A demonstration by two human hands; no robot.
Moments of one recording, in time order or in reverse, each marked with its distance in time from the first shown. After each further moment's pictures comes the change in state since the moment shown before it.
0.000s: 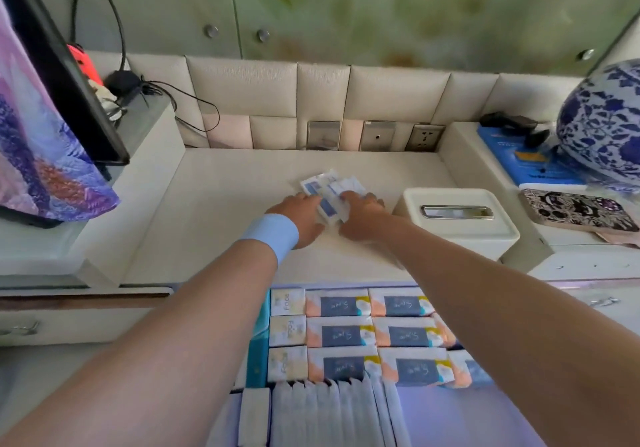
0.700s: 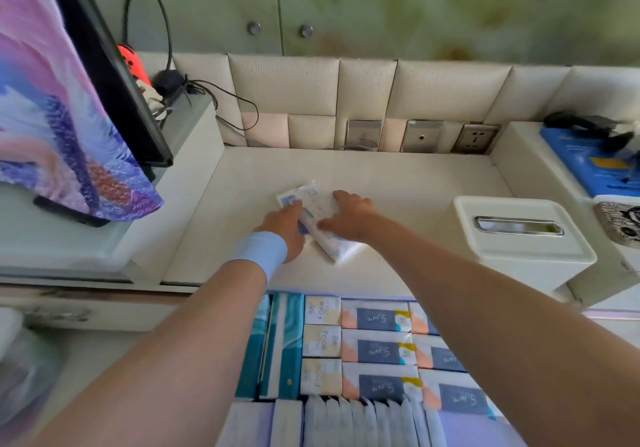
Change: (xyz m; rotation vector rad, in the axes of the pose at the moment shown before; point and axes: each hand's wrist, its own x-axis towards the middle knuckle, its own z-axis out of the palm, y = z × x) left_hand -0.013 -0.078 0.017 -0.135 0.012 -0.286; right_hand 0.043 -0.073 0.029 0.123 0.007 -0.193
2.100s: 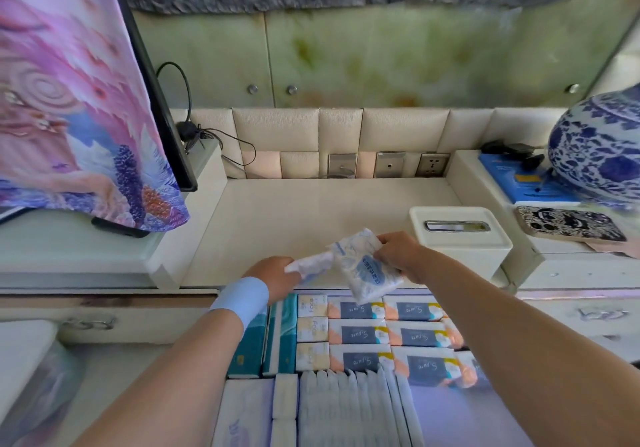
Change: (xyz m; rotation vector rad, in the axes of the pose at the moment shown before) left_hand -0.111 0.009 -0.004 -0.121 -0.109 0.019; right_hand -0.135 0.072 -0.036 0.658 -0.008 0.246
